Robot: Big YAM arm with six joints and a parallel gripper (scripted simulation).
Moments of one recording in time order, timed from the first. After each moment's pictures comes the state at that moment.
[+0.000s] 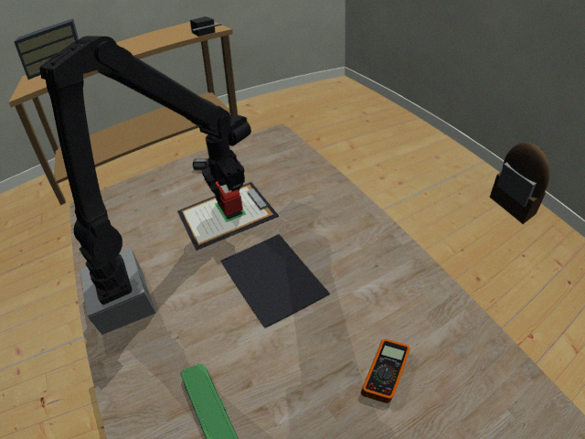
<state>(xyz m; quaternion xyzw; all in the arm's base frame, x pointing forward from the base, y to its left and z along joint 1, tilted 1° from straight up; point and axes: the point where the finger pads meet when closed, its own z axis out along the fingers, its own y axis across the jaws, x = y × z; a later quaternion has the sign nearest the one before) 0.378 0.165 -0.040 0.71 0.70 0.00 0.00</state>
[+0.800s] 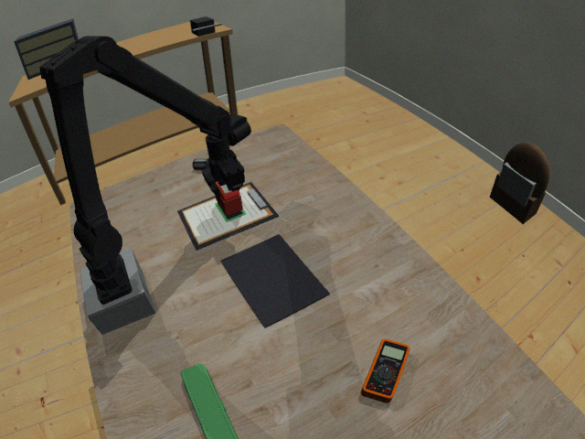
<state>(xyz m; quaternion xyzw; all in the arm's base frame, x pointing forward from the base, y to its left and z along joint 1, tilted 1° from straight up) 0.378 0.165 -0.040 0.71 0.70 0.00 0.00</state>
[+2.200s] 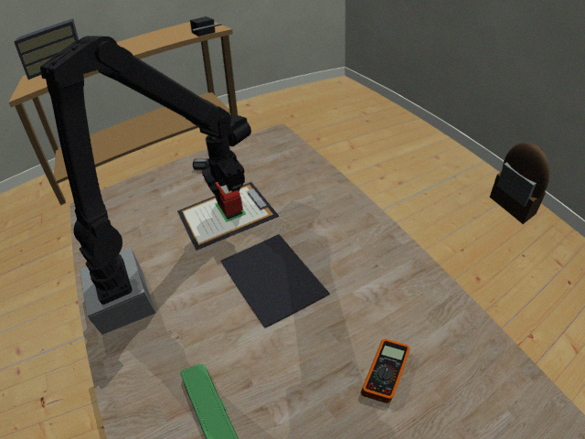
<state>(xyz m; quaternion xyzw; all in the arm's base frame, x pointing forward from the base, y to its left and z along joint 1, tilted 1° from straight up) 0.378 0.165 -0.042 0.71 0.70 0.00 0.00</state>
